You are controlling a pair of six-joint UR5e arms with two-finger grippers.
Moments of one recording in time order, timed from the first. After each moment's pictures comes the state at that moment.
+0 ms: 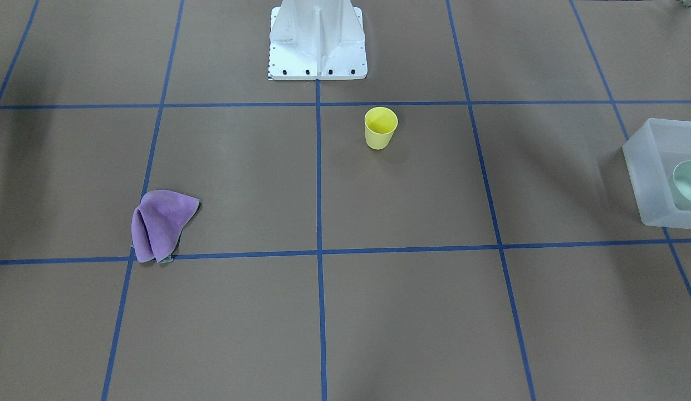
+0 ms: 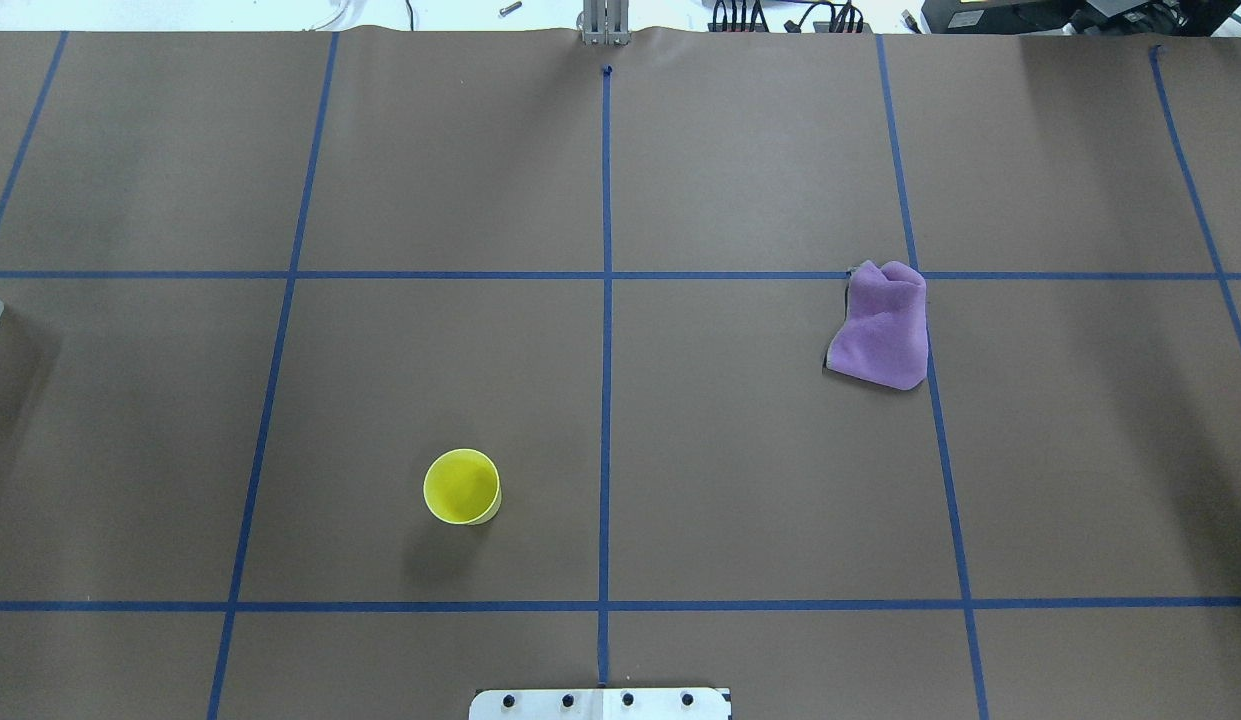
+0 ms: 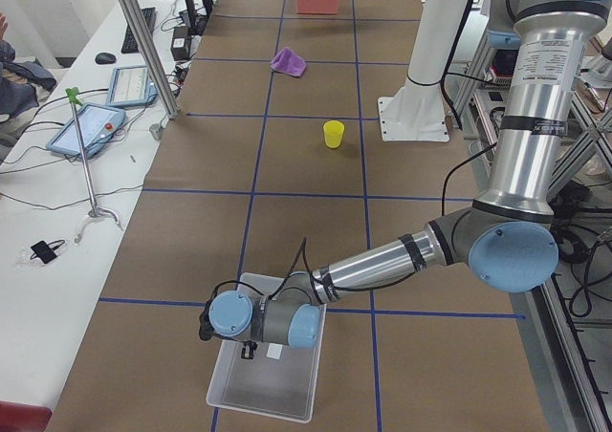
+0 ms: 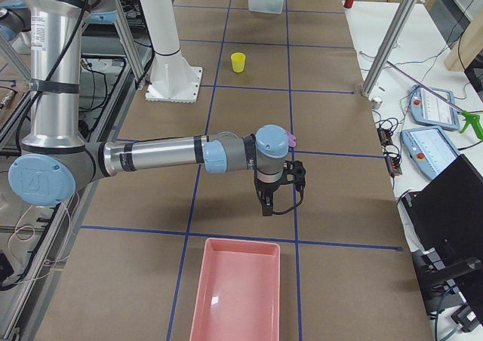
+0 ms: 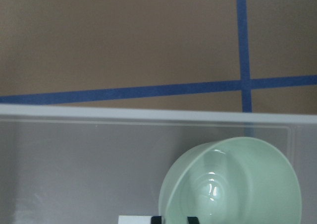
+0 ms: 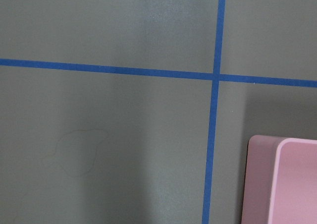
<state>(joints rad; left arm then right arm) -1.51 -1.71 -1.02 -2.07 -2.52 -0.01 1.45 -1.66 1.80 -1.55 2.34 0.13</state>
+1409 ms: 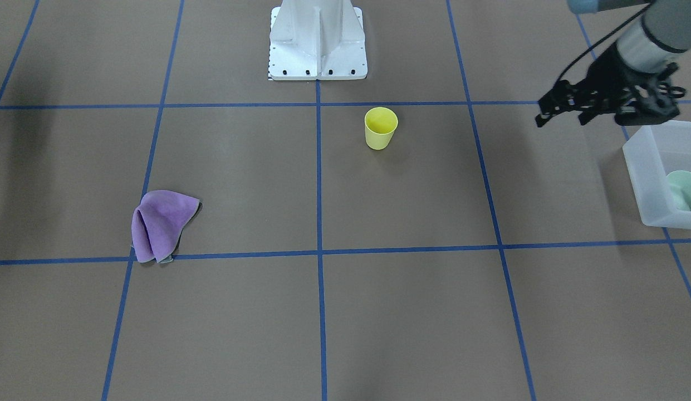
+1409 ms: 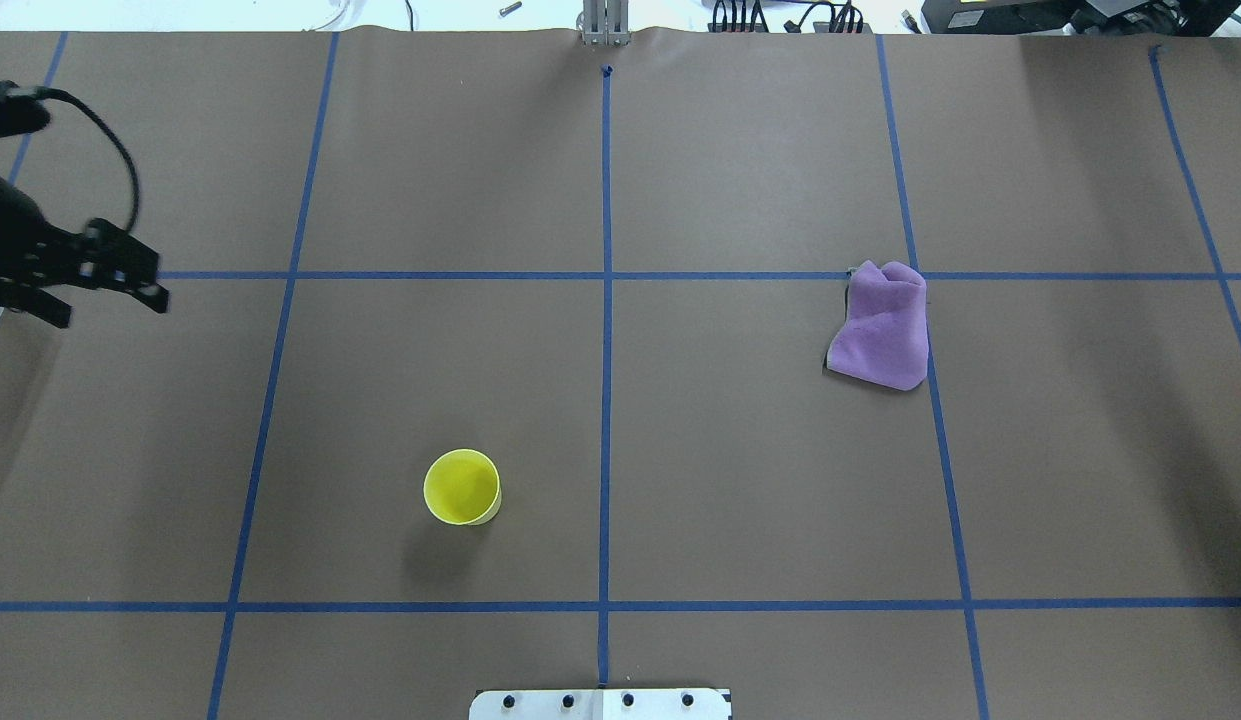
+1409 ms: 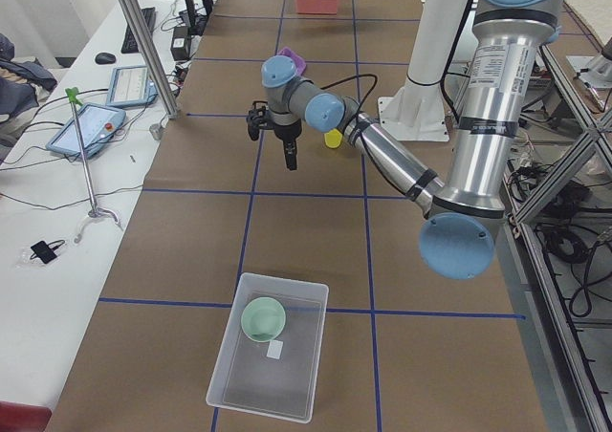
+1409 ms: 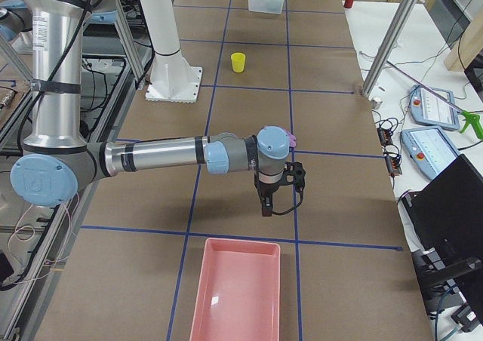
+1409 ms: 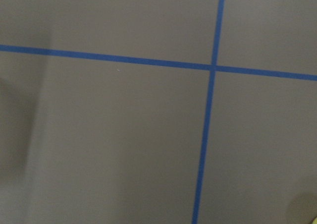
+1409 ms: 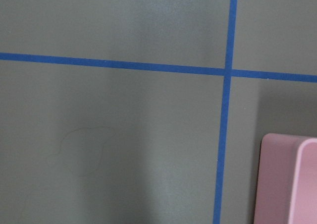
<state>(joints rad) -0.98 -1.76 -2.11 -1.44 -2.30 -0.93 1.40 -1.65 1.79 -1.55 2.33 0.18</state>
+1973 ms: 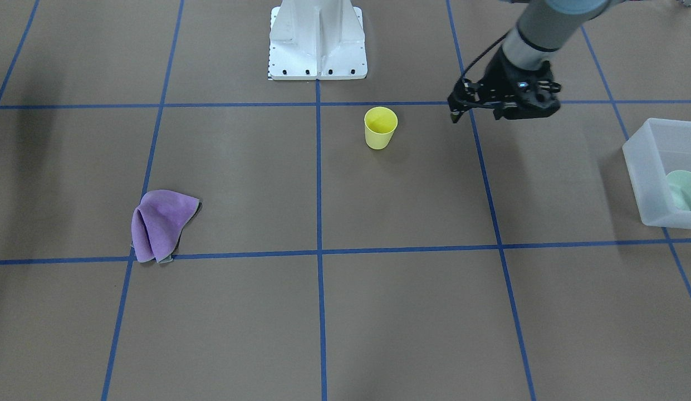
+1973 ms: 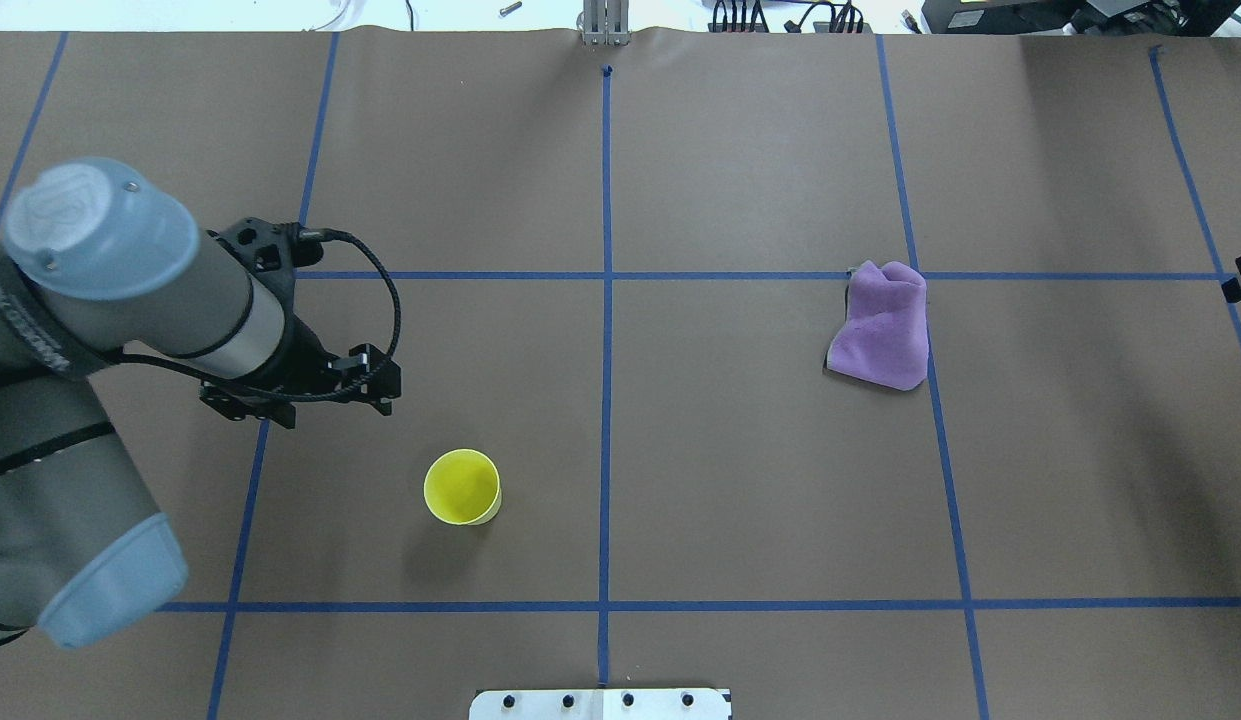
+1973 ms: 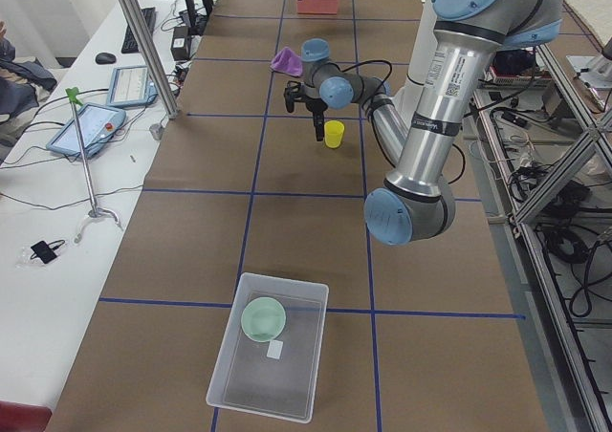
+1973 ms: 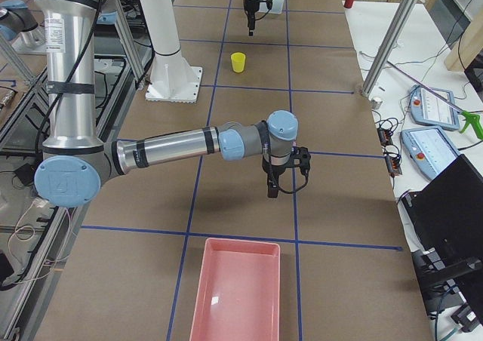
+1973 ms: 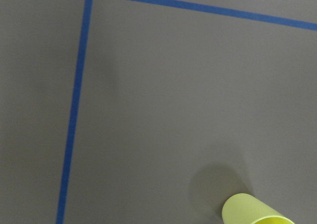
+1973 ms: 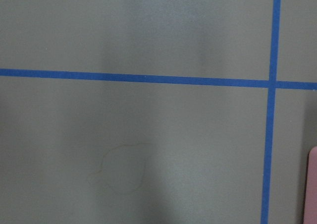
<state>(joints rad) -0.62 -1.94 -2.06 -1.46 -2.05 -1.25 1.31 -1.59 1.80 -1.55 2.33 0.32</state>
